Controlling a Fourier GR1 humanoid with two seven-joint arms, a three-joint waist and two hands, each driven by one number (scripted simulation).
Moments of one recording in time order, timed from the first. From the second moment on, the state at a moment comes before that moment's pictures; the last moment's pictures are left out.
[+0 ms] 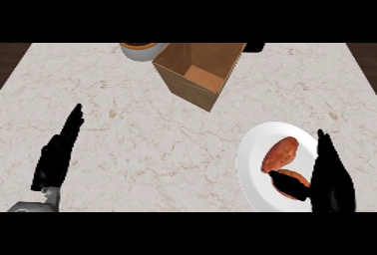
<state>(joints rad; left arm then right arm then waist) -0.02 0.36 -0.13 -1.51 -0.02 0.22 0.09 0.00 -0.46 0.48 -1.88 0.78 -0.37 1.24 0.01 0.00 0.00</state>
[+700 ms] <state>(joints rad) 0.01 0.34 -0.10 -1.54 -0.03 0.20 0.08 -0.01 -0.24 0.40 -1.81 0.94 -0.26 1.20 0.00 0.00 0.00</state>
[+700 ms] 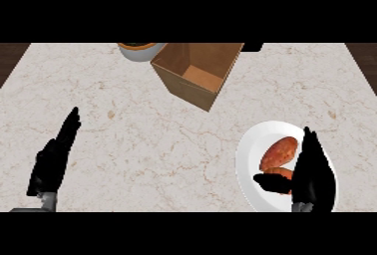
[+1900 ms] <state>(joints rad) 0.00 0.29 -0.03 -1.52 -0.08 0.13 0.07 -0.03 -0.04 0.22 -1.66 1.04 -0.19 1.06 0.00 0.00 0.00</state>
